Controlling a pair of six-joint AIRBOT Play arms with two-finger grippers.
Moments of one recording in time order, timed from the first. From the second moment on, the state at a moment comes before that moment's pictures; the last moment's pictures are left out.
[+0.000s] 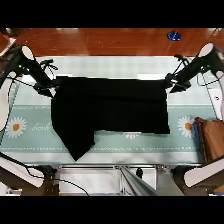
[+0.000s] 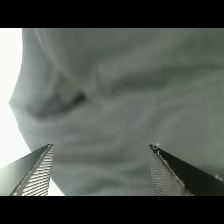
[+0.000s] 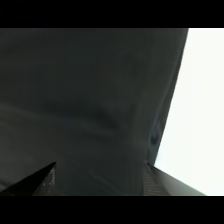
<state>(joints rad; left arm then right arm) 0.07 -1.79 1.64 1.36 -1.61 -1.51 -0.14 -1.76 1.67 -1.21 1.57 1.44</state>
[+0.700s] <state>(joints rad) 0.50 -1.03 0.61 1.05 -1.28 -1.40 -0.32 -0.93 0.66 -0.72 1.26 1.17</state>
